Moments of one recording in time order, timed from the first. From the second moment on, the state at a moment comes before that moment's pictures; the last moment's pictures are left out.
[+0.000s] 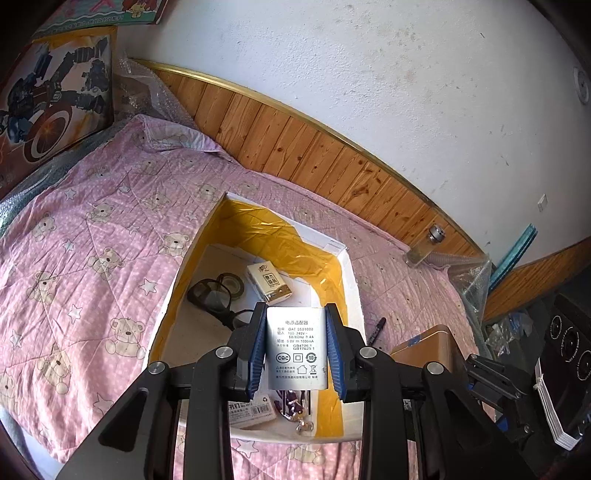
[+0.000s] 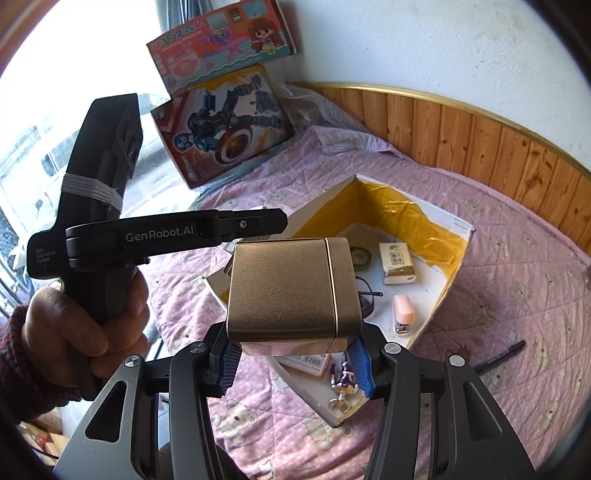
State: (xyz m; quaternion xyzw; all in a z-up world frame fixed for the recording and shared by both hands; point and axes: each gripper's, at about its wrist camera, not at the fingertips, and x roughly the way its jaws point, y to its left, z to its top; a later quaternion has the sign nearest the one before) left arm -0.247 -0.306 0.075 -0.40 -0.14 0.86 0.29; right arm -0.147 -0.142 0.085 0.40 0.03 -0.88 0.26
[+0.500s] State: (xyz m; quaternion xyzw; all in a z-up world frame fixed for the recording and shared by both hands) left arm -0.307 -0.292 0.041 -0.49 -0.08 0.82 0.28; right arm -0.206 -0.173 0.038 0.51 0.03 -0.81 0.29
